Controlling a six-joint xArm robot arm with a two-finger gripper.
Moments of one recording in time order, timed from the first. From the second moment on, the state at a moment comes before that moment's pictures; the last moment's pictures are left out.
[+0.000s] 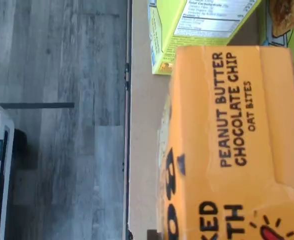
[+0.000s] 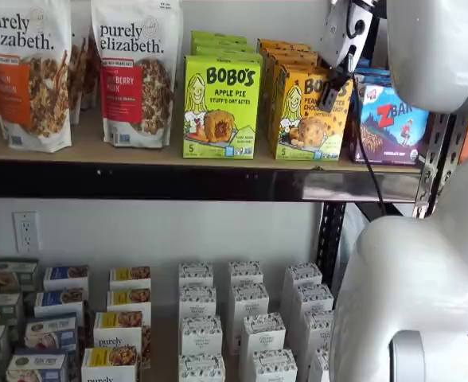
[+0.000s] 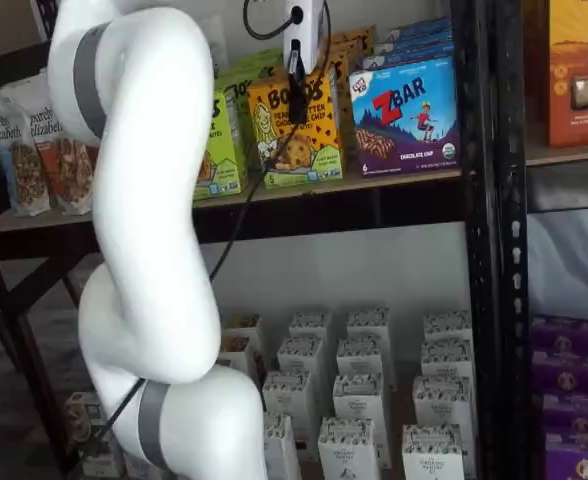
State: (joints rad) arm -0.21 -0.09 -1.60 0.28 1.65 -1.74
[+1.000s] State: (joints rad) arm -0.21 -0.10 -1.59 0.30 1.65 -1.74
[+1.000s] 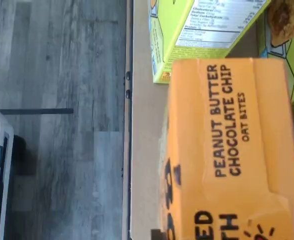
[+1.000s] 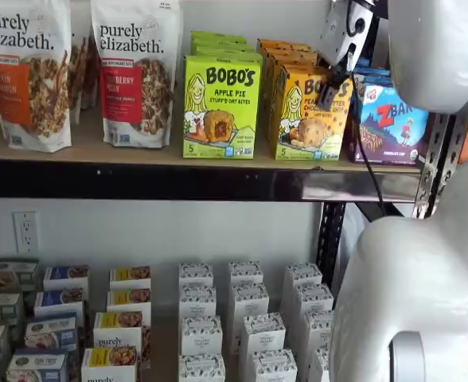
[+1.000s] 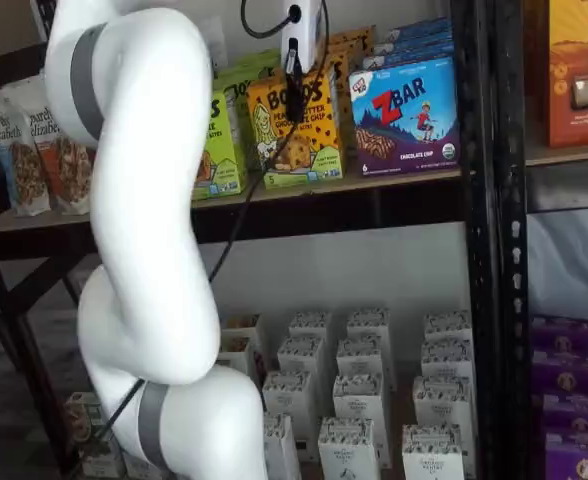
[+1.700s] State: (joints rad) arm -0.21 -0.10 -1.59 0.29 1.66 -1.73
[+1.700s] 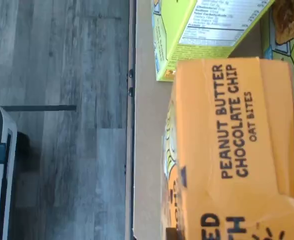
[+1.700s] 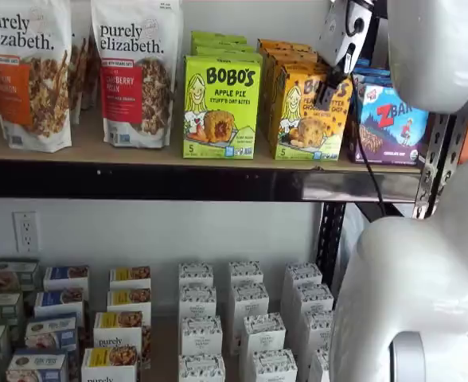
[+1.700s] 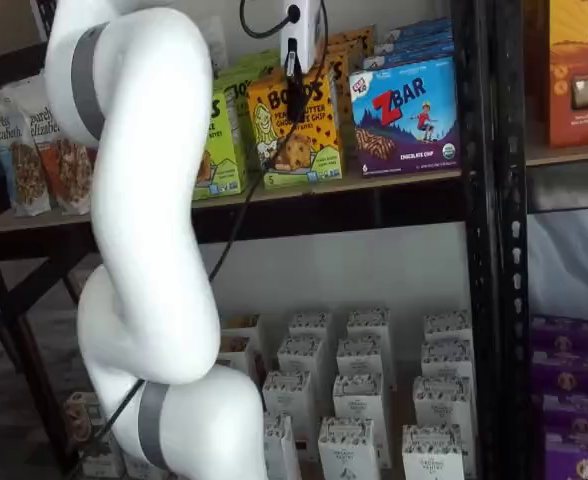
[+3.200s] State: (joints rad) arm -0.23 -0.37 -1.32 0.29 1.72 -1.75
